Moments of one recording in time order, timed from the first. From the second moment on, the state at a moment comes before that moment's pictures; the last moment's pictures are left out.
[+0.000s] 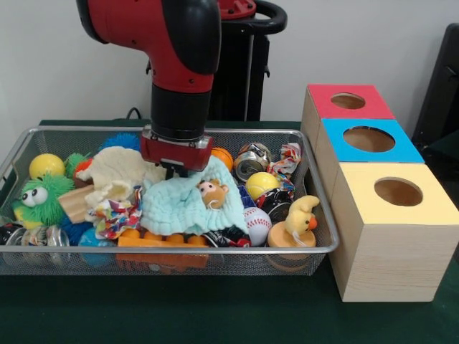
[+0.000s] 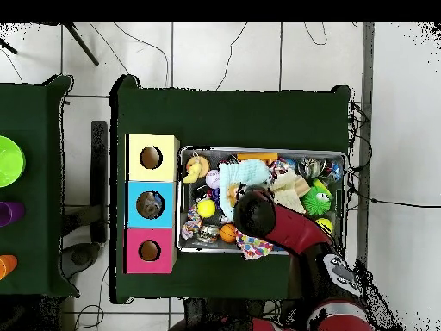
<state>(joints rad) -0.36 -0.48 -0.06 1.77 0.06 0.10 1.53</state>
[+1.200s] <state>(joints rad) -0.26 -0.45 -0.09 1.77 0.19 0.09 1.58</state>
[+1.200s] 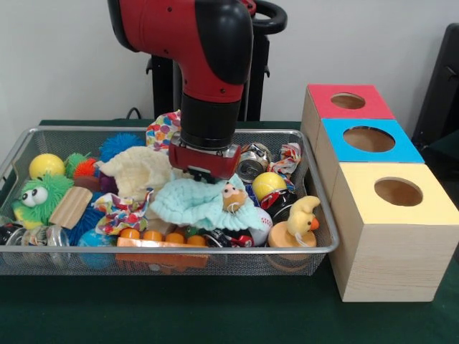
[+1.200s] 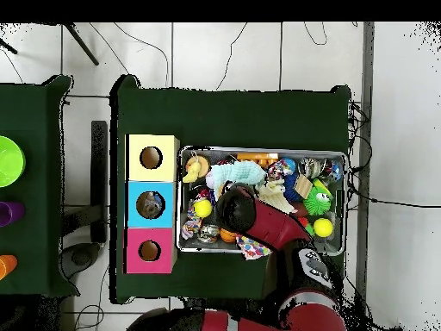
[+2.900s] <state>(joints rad) -0.14 -0.43 -0.18 1.77 0.37 0.09 1.58</state>
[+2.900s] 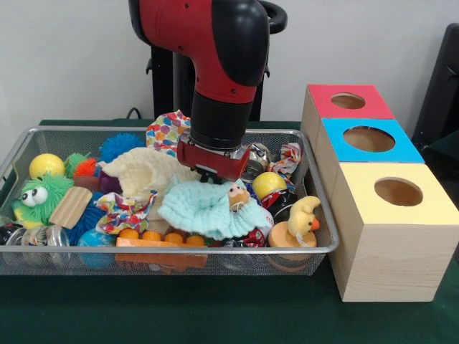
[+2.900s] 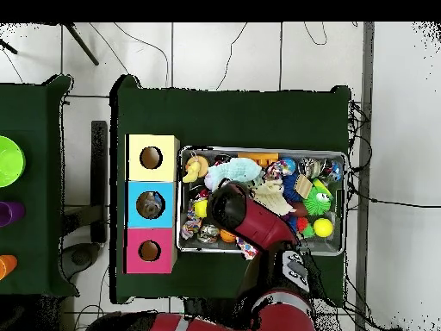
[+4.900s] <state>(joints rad) -0.08 -0.42 -0.22 1.77 0.47 0.09 1.58</state>
